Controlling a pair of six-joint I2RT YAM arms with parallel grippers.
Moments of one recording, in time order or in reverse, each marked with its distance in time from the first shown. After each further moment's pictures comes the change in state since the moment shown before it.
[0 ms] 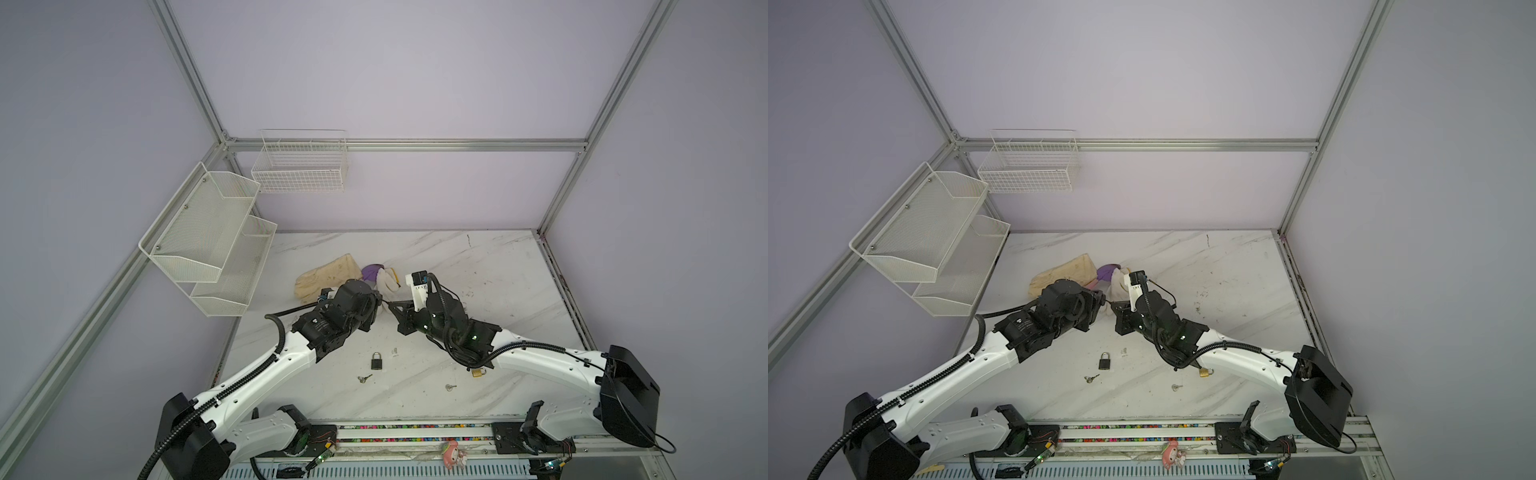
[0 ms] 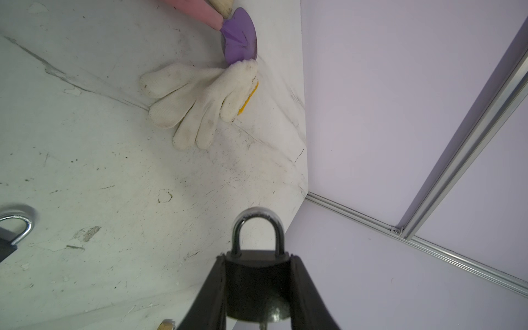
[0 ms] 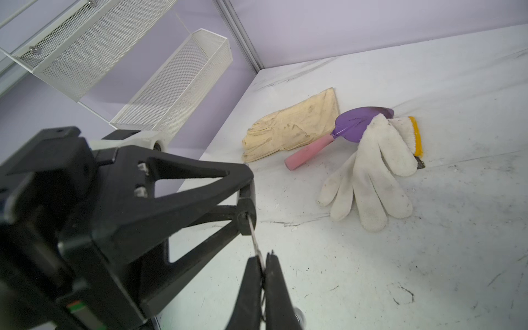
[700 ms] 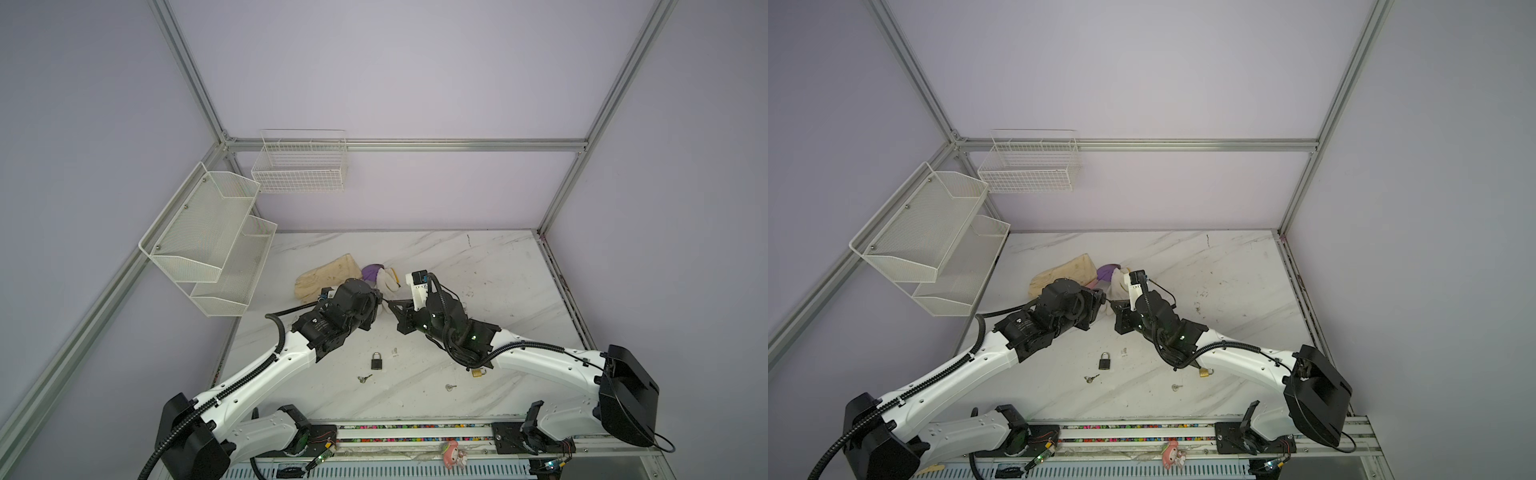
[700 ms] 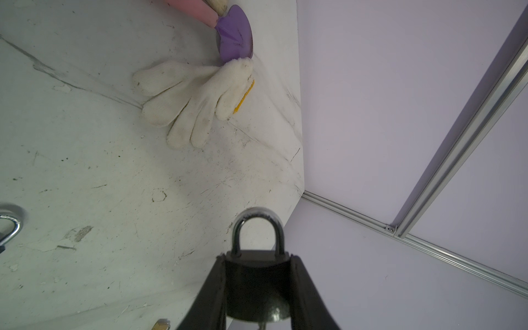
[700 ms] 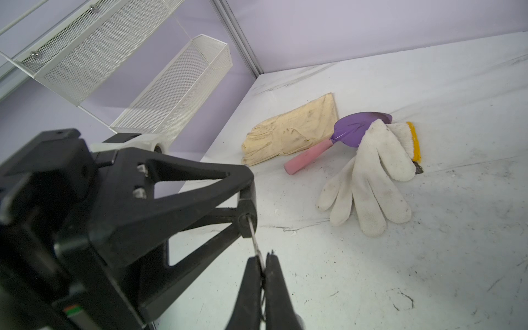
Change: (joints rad) left arm 0.001 0.001 0.000 0.015 0.008 -0.003; right arm 0.000 0.008 0.000 0.016 0.019 -0.008
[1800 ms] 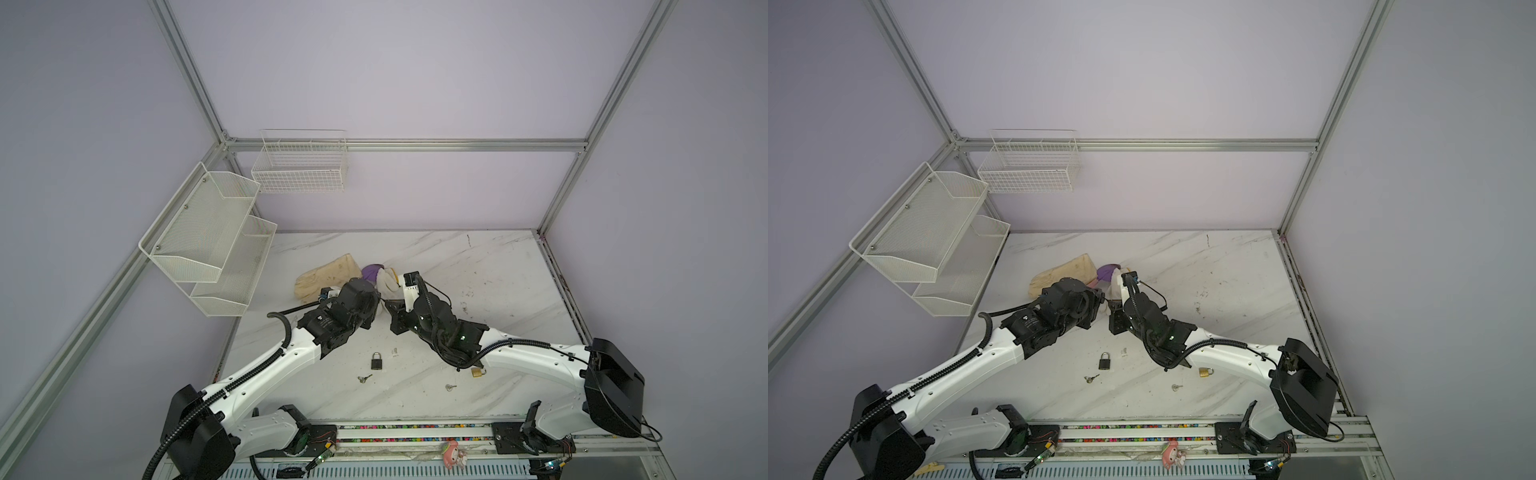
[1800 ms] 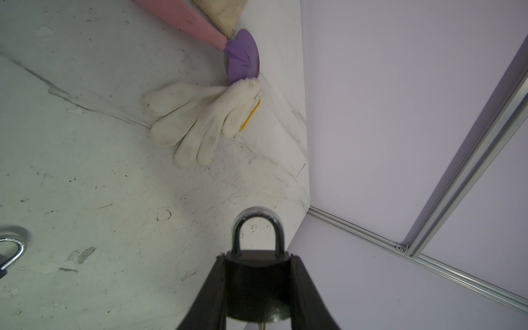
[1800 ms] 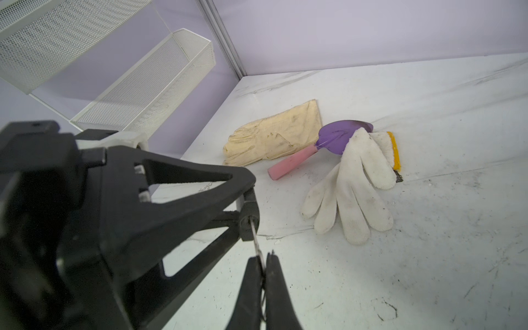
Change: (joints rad) left arm -0.001 0.045 0.001 0.006 -0.056 0.002; right arm 0.053 0.072 0.055 -0.008 0.105 -0.039
